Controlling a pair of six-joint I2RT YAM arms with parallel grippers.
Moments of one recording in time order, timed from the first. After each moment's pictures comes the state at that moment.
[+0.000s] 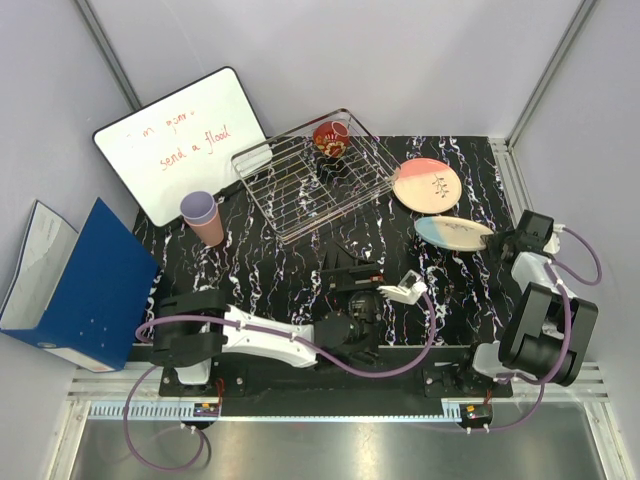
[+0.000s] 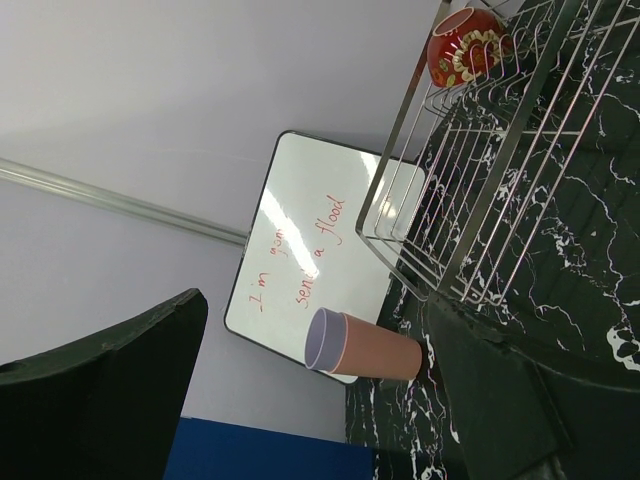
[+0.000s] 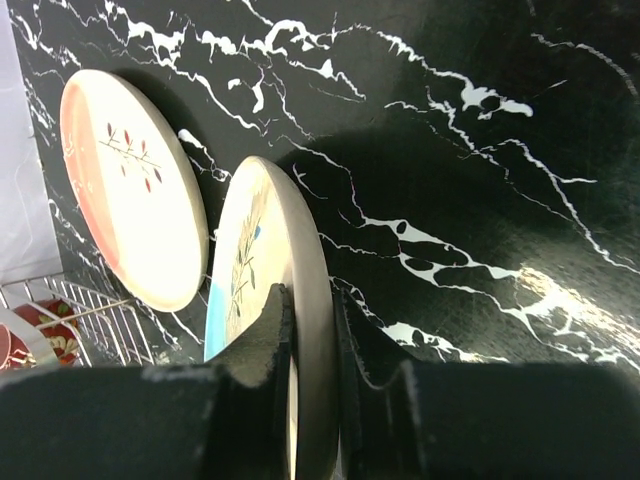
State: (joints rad) left arm -1.54 1.72 1.01 1.28 -1.48 1.73; right arm -0.40 1.37 0.69 -0.14 -0.07 1.00
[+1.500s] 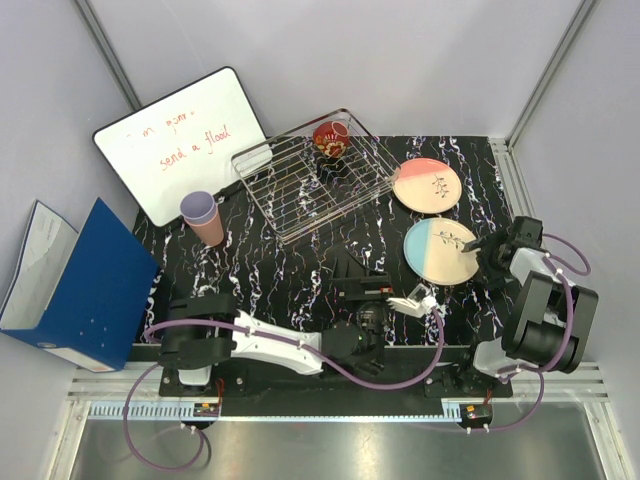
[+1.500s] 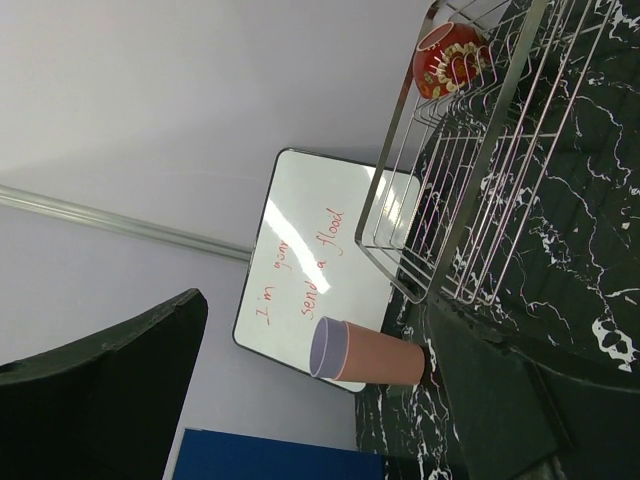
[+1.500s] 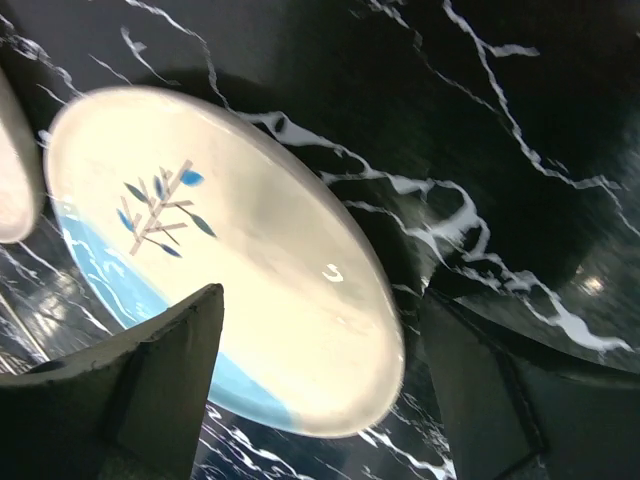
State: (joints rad) left arm -1.58 1.77 1.04 1.28 -1.48 1.75; right arm -0.39 1.45 0.70 -0.32 -0.16 0.85
